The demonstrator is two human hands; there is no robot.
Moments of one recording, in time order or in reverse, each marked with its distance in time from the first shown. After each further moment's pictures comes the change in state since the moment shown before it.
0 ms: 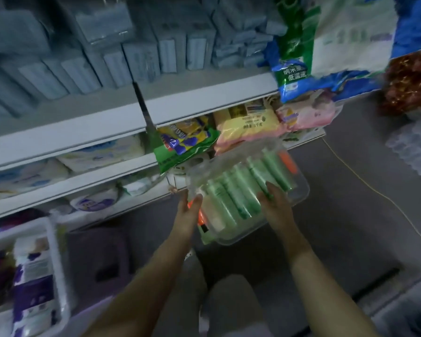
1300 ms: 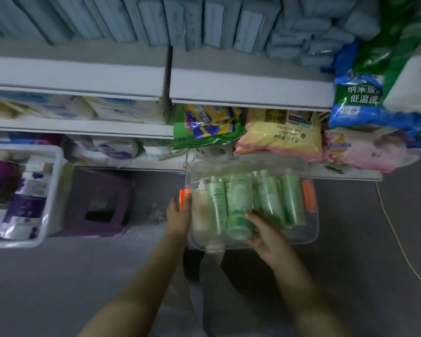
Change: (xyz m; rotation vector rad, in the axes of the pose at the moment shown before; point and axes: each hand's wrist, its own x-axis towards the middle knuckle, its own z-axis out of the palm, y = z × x) left_hand 0.036 -0.043 0.068 -0.107 0.538 -0.194; right_hand 0.068 0.013 -0.025 0.565 -0.657 0.540
